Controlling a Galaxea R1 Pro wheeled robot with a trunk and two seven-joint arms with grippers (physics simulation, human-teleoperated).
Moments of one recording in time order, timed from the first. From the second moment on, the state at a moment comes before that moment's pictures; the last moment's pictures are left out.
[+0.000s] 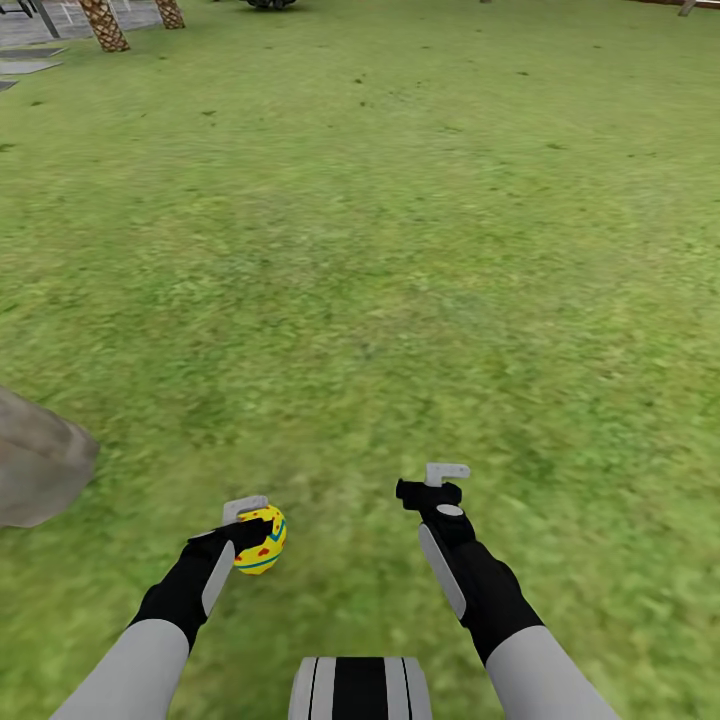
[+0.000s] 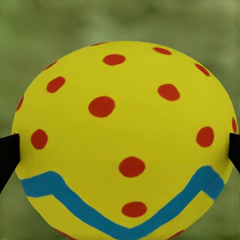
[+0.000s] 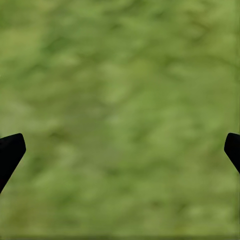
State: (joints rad) left arm -0.65 -0.05 0.19 -0.67 0.02 0.39 0.04; right arm -0.60 0.15 0.23 -0.99 -0.18 0.40 -0.37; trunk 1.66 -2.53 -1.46
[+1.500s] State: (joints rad) left arm -0.65 -0.05 0.19 -0.61 0.02 0.39 0.04; right arm -0.60 0.15 0.23 -0.99 -0.18 0.40 -0.37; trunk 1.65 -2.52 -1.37
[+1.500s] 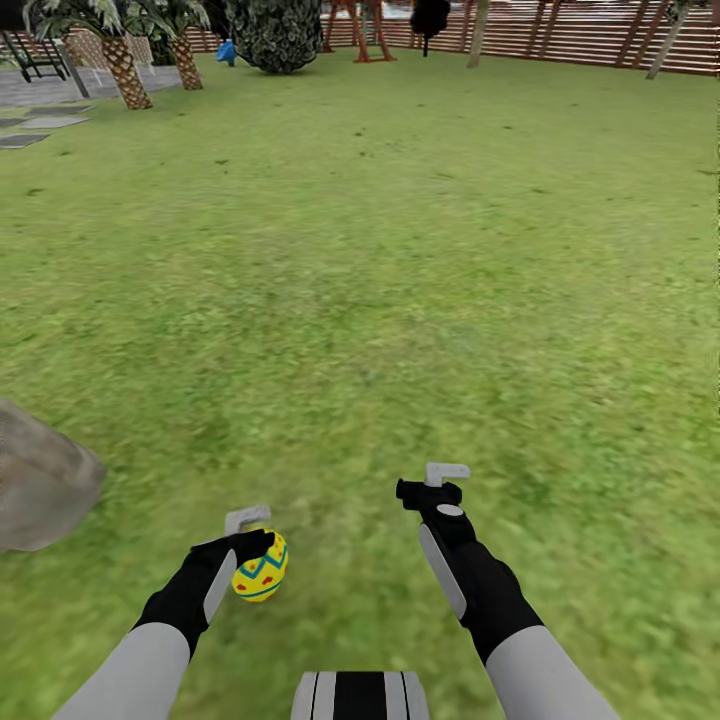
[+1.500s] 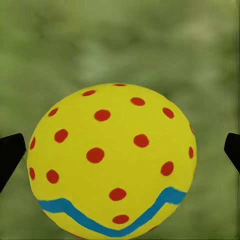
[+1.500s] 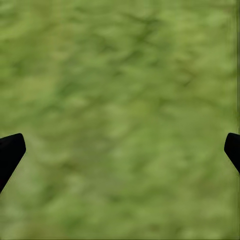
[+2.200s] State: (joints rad) left arm -0.65 -0.05 0.19 -0.62 0.02 0.39 0.04; right arm -0.60 0.15 0.23 -0.99 -0.18 0.40 -0.37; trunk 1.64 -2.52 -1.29
